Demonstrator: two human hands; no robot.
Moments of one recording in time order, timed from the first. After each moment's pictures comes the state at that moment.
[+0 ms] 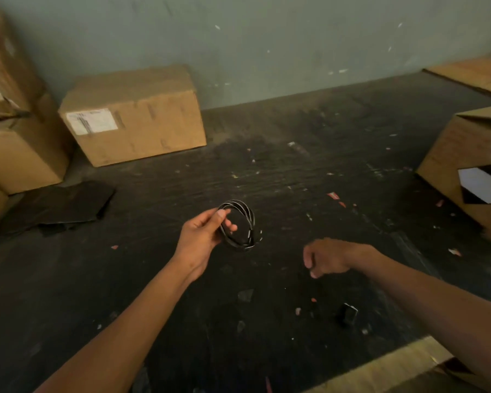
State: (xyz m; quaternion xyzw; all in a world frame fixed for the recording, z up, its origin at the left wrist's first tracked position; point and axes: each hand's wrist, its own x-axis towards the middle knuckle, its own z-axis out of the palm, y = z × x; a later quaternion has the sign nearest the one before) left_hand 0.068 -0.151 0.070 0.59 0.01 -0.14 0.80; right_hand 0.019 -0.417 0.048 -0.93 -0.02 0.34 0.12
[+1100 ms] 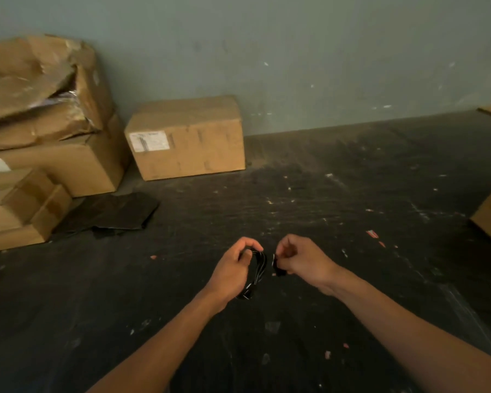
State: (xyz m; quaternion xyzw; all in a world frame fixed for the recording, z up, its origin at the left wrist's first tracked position) left_hand 0.055 -0.132 0.074 0.82 -0.06 -0.11 0.56; right_hand 0.050 -0.312 0.090 -0.83 0.02 0.12 0.55
